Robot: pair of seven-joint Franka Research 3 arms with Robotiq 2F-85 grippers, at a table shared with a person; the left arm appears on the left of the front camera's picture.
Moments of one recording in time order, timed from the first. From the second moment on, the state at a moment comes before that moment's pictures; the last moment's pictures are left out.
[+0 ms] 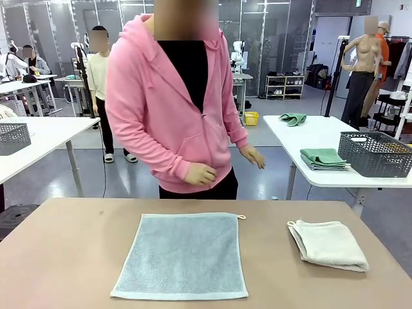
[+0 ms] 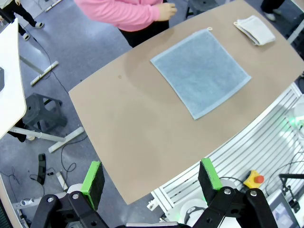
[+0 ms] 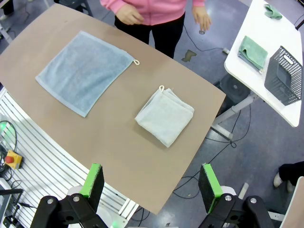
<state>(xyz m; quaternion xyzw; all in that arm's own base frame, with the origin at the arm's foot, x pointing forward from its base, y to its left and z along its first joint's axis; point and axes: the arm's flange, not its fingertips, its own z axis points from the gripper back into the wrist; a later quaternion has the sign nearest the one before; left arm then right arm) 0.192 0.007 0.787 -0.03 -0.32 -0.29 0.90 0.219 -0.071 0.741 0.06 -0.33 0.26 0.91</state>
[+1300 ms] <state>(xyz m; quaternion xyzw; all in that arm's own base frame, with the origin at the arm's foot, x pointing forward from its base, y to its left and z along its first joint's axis) 0.192 0.007 0.787 -0.03 -0.32 -0.29 0.90 0.219 -0.071 0.741 0.06 -0.33 0.26 0.91</state>
